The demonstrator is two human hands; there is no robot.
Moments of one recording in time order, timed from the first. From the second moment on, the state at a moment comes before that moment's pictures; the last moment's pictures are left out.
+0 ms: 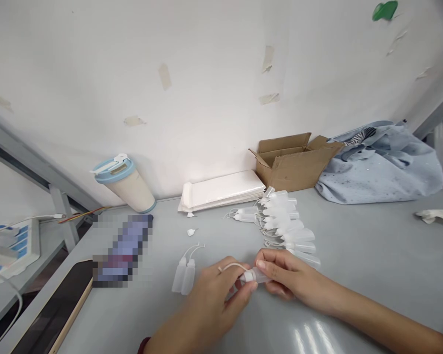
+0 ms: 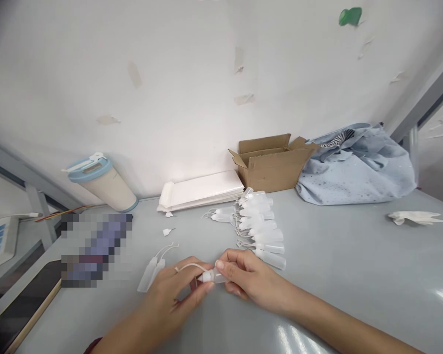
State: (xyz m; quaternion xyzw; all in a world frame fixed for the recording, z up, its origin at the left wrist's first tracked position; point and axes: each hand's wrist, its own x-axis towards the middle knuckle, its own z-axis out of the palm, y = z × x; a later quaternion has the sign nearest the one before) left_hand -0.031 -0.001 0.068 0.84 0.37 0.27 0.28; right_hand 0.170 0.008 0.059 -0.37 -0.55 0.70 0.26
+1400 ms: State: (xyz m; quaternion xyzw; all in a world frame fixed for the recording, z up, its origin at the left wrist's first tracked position) left_hand -0.027 -0.005 0.069 0.84 0.40 0.24 0.28; right_hand 0.170 0.000 0.055 -0.35 -0.81 0.26 0.39
